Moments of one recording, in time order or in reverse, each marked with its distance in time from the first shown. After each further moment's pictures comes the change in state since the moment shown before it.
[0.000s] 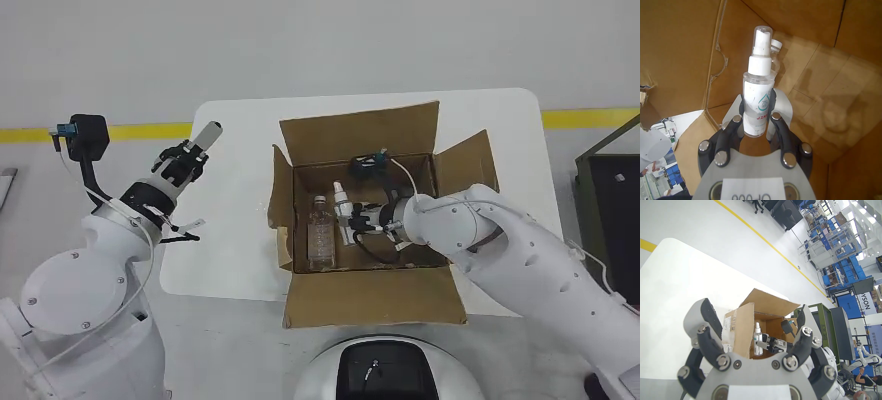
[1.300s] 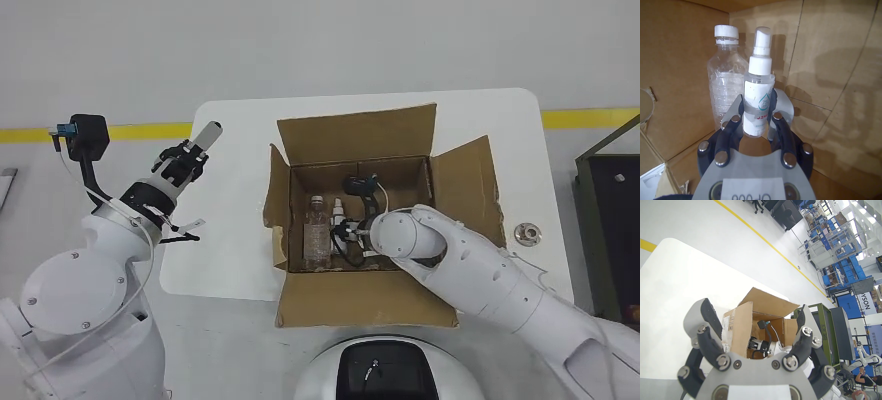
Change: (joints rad) left arm 0.000 0.000 0.000 0.000 0.000 0.000 0.000; right arm 0.039 -0.166 -0.178 0.360 0.164 0.149 -0.304
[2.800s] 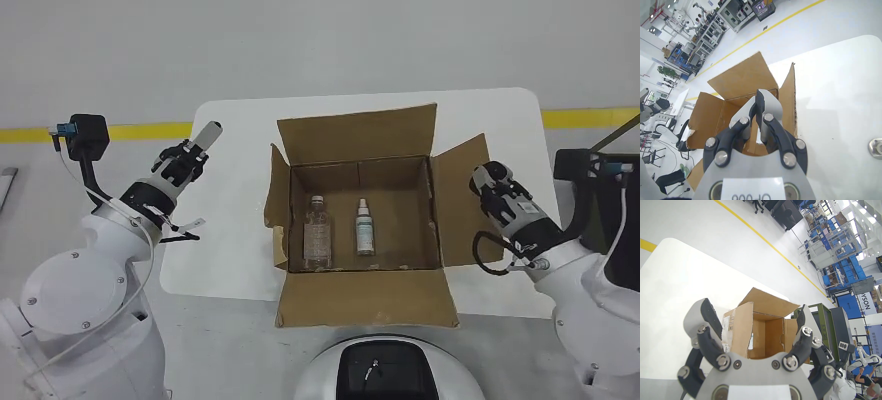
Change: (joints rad) left arm 0.000 0.000 0.000 0.000 0.000 0.000 0.000; right arm -0.839 0.180 0.869 -1.027 -0.401 -0.116 -0.201
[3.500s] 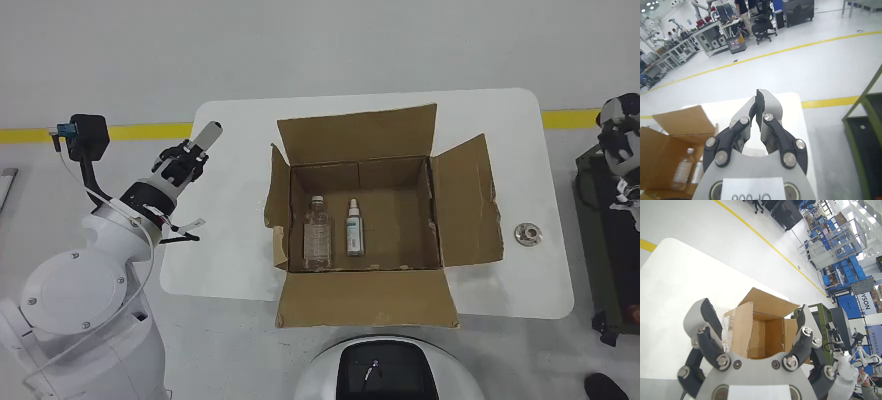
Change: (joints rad) left arm 0.000 0.000 0.000 0.000 0.000 0.000 0.000; right arm 0.119 0.041 0.375 0.268 -0.251 -0.307 0.040
